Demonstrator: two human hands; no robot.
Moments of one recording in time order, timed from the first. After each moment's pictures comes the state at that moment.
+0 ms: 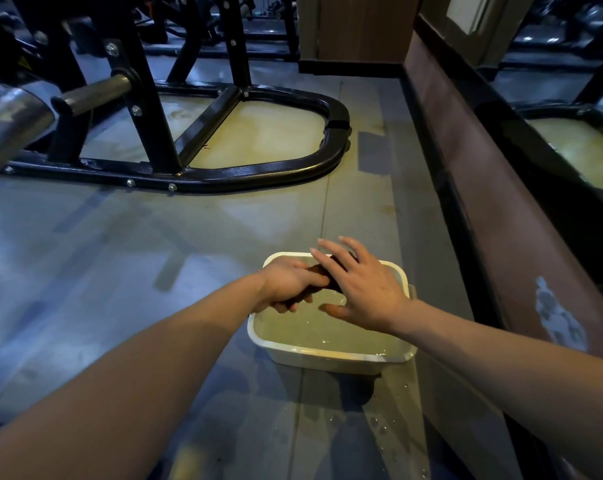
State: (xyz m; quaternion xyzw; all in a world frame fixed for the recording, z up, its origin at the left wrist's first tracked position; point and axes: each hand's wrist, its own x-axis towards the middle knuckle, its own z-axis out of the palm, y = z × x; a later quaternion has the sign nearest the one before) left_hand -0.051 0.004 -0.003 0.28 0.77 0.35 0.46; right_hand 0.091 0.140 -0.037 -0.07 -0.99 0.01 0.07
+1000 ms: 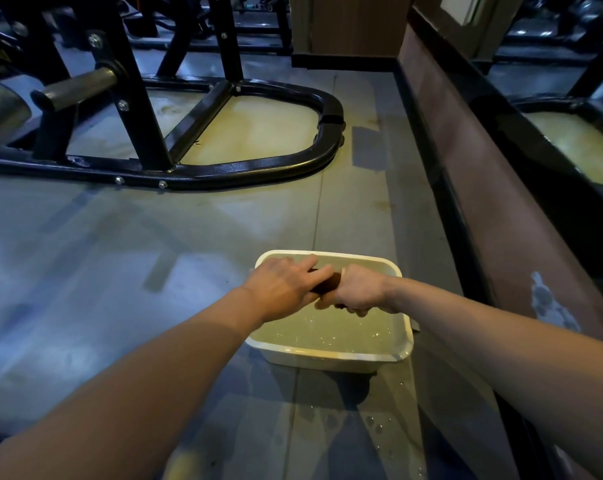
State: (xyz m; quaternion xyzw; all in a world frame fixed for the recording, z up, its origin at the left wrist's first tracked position) left_hand -0.058 0.001 -0.035 0.71 0.70 0.02 -0.07; right_hand 0.078 0.148 -0.018 -0.27 -0.82 0.47 -0.18
